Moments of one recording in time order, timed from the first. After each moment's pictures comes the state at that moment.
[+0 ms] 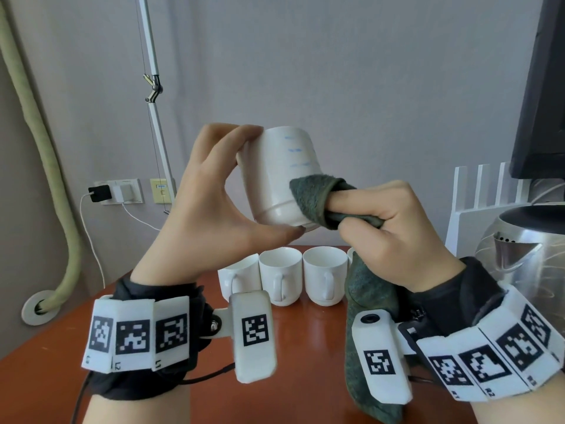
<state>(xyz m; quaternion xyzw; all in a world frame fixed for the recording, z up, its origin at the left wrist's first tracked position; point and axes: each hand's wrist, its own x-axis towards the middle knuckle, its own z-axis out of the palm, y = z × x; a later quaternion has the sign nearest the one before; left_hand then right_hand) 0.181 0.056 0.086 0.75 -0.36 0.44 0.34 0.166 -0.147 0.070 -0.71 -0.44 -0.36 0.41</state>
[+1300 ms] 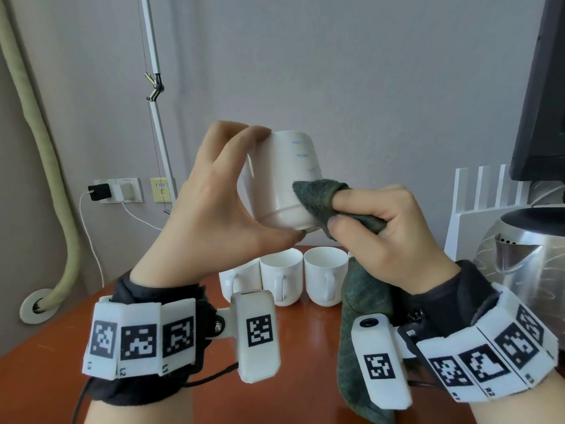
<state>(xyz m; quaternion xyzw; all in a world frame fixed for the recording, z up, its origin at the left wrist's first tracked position) 0.175 0.055 0.089 0.77 -0.34 0.46 0.29 0.171 -0.143 0.064 -0.70 -0.43 -0.36 0.44</state>
